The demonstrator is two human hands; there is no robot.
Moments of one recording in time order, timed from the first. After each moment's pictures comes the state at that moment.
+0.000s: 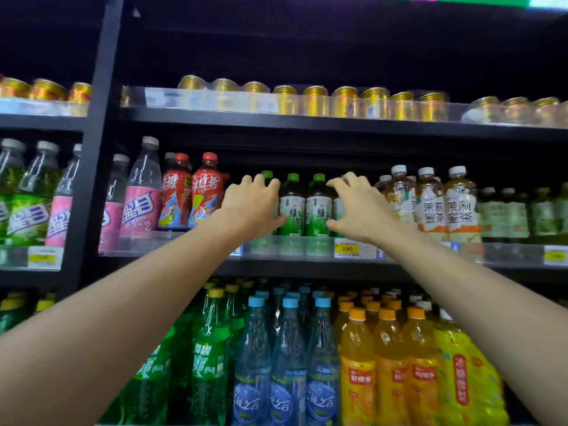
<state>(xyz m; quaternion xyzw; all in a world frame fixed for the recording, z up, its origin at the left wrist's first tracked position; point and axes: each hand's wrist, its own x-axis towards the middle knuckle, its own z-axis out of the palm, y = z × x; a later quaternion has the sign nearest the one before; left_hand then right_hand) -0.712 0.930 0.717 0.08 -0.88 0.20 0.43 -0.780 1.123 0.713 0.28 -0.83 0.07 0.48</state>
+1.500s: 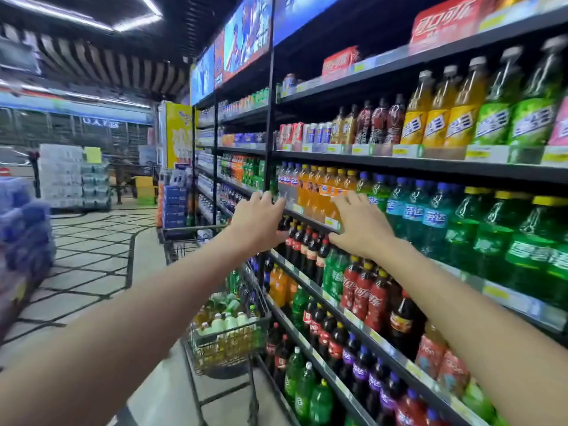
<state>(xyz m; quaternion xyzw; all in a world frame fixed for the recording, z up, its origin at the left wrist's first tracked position) -0.117 0.598 0.487 0.53 -0.80 0.24 0.16 -0.315 0.648 0.499 0.71 -0.66 0.15 0.21</state>
